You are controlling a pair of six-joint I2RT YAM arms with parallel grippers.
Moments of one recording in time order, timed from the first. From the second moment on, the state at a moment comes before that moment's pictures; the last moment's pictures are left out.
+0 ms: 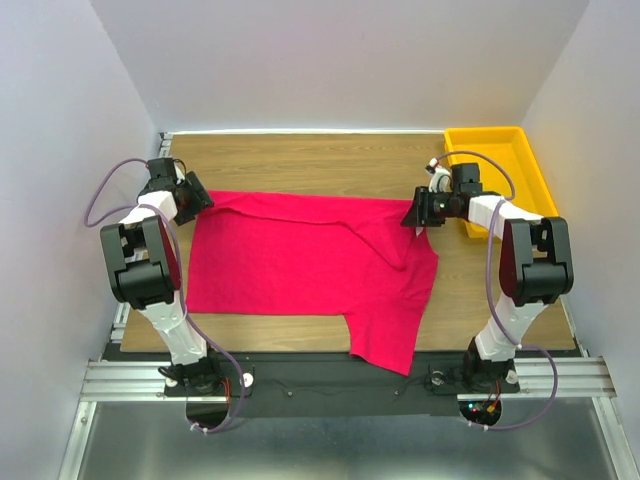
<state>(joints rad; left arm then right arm) 0.22 1.84 1.22 -0.27 0.14 -0.37 0.03 1.80 1.13 -0.26 -0.65 0.07</state>
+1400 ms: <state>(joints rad) 0.22 1.94 1.28 -0.26 0.14 -0.38 0.01 1.88 1.18 -0.25 -0.45 0.17</state>
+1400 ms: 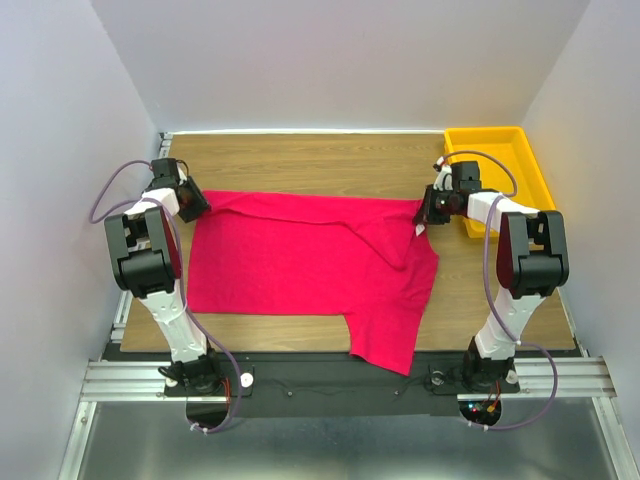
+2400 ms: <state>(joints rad) 0.24 1.90 1.29 -0.29 0.07 -0.38 0.01 1.75 1.18 -0.26 -0.45 0.03</state>
